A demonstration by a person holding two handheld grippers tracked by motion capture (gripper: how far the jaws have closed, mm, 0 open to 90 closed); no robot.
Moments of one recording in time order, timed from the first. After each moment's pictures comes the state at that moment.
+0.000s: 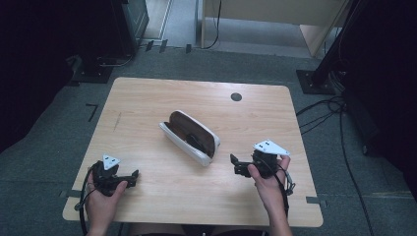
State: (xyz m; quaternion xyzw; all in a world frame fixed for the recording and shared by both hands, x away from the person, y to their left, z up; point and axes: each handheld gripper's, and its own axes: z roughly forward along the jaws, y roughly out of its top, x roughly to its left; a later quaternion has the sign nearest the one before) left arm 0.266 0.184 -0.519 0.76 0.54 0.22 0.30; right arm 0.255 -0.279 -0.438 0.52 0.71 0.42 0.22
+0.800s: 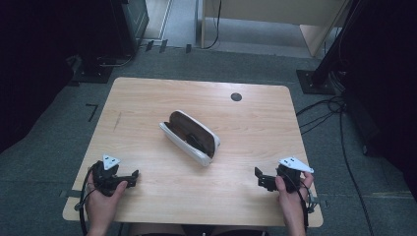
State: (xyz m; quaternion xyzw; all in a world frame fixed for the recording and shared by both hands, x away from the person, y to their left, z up) left arm 0.266 0.184 -0.519 0.76 0.54 0.22 0.30; right arm 0.224 -0.348 -0.480 0.58 0.68 0.38 0.23
